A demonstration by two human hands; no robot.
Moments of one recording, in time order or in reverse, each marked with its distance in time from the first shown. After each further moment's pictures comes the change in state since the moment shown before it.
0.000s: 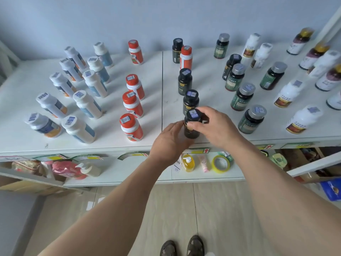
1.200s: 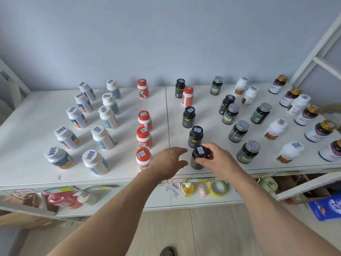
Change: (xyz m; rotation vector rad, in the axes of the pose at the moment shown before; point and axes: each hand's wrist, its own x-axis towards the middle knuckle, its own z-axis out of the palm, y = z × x) left_hand 0.032 -0.010 -0.066 0.203 -0.278 0.102; right_hand -0.008 -0.020 -0.002 -0.014 -0.028 0.163
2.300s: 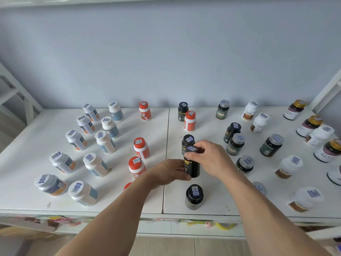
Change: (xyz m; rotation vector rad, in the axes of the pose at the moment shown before) left_hand 0.081 0.004 -0.031 -0.654 -0.184 -0.201; right_hand 0.108 -0.042 -0.048 -0.036 0.013 -0.102
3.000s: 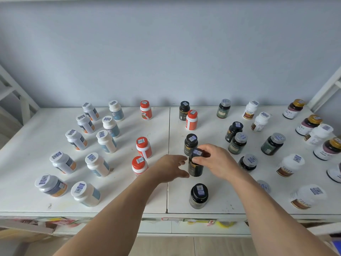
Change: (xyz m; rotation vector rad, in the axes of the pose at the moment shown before) left_hand 0.003 0.008 -0.012 0.467 0.092 0.010; right_hand 0.000 0.016 0.005 0.070 -0.089 0.047
